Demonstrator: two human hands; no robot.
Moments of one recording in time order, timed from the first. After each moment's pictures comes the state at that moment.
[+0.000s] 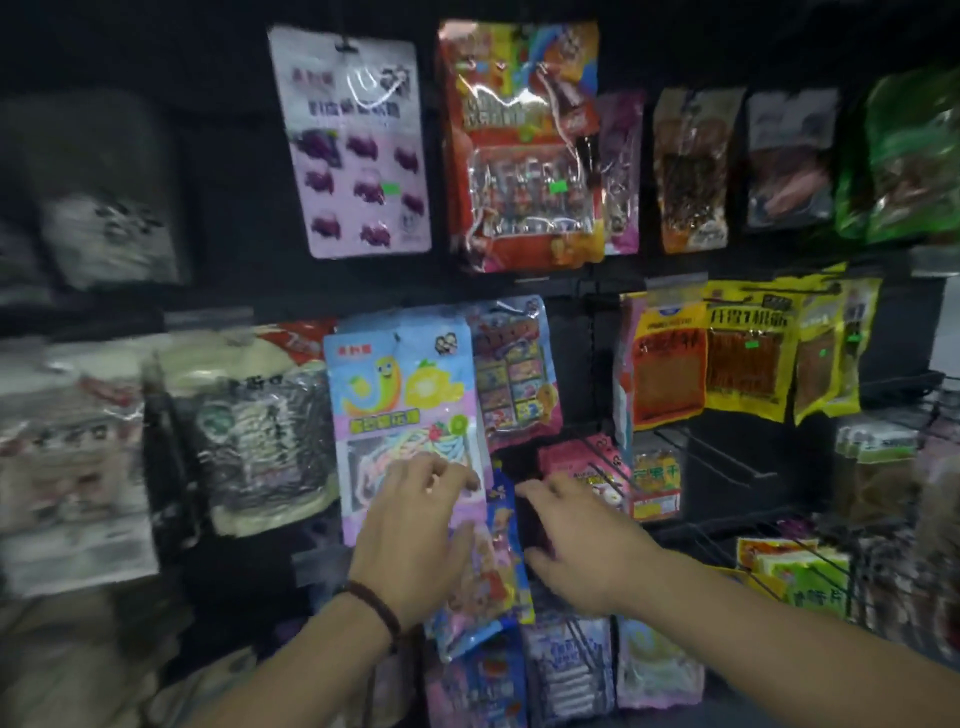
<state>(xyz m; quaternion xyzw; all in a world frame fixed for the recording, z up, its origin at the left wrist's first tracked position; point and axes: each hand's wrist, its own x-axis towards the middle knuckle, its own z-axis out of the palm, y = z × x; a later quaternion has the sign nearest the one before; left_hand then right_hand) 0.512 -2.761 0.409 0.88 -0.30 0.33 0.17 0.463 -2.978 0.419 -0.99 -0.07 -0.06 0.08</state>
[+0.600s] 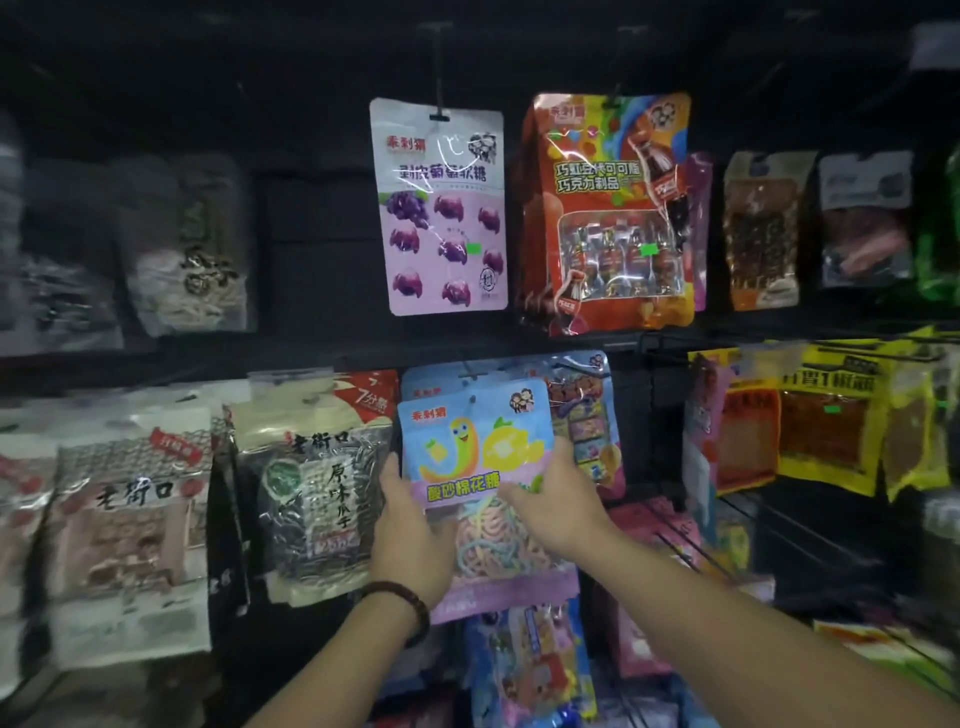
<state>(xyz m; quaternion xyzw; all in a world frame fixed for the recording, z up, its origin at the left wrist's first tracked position) 0.589 -2.709 0.450 0.82 -0.08 0.21 0.52 0.593 -2.896 0.473 -0.86 0.03 -0.19 0.47</state>
